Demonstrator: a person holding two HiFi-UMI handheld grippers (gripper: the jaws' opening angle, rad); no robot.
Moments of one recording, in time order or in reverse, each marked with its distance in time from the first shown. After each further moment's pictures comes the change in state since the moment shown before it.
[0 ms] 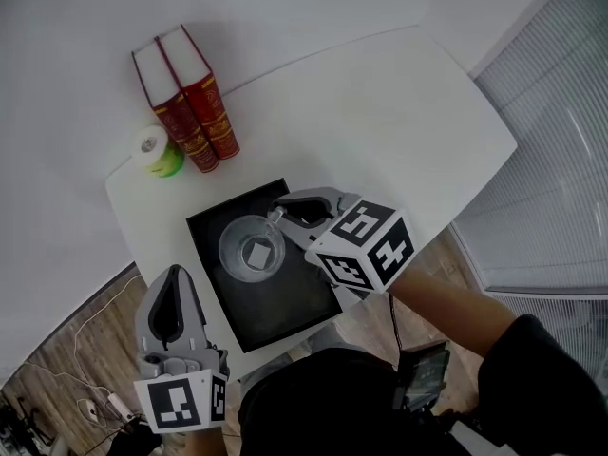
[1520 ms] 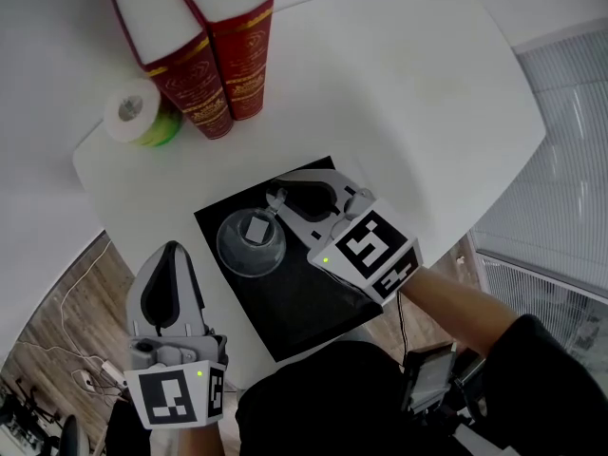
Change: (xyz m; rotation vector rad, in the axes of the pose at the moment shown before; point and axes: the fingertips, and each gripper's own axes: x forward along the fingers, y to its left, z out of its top) left arm 0.082 0.070 -0.080 -0.105 0.184 -0.081; right arm 0.119 -0.024 -0.035 -0.107 0.040 -0.036
